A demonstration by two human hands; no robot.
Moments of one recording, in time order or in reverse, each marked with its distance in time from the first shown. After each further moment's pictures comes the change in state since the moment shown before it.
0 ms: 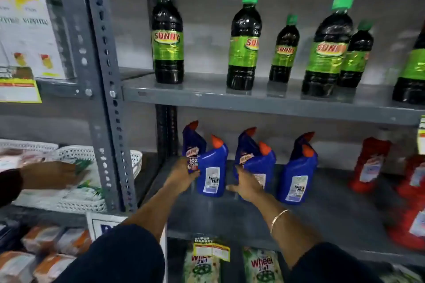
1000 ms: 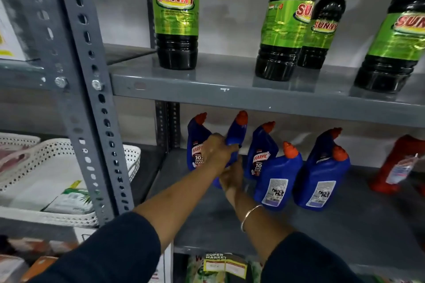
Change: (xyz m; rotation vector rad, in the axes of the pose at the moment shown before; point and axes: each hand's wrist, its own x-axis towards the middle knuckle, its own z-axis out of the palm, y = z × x) left_hand 0.081 0.053 0.032 -0.261 0.016 -0.039; right_hand 0.092 -0.031 0.093 0.756 0.306 0.150
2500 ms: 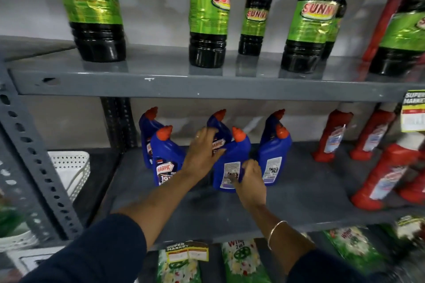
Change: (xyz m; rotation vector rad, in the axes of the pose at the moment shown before) left_hand -0.027 -0.005 0.066 0.277 -0.076 0.661; right_hand -0.035 0.022 -0.158 -0.754 0.246 -0.282
